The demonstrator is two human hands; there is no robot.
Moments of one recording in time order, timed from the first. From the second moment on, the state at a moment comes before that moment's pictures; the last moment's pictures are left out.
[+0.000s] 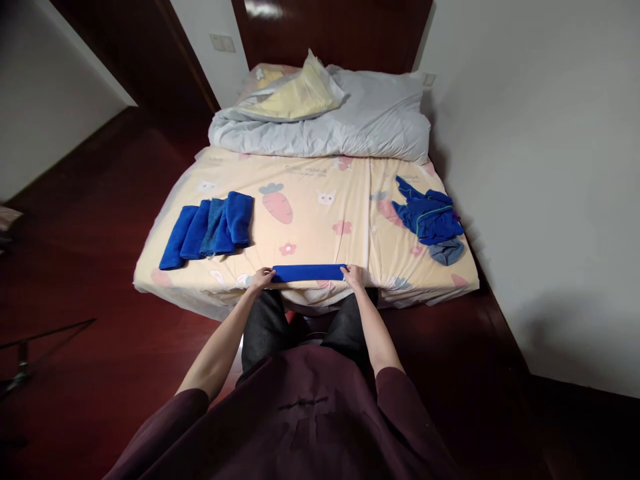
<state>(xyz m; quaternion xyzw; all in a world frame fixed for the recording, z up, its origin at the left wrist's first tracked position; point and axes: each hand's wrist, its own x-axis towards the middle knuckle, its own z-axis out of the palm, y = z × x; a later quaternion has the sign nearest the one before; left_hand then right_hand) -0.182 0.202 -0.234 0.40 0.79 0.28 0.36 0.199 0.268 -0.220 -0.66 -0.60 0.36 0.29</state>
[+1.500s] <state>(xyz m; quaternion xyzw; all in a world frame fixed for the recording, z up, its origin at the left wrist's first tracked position) -0.147 0.199 -0.188 0.36 0.62 0.58 0.40 0.015 0.329 -0.136 -0.35 -0.84 0.40 0.06</state>
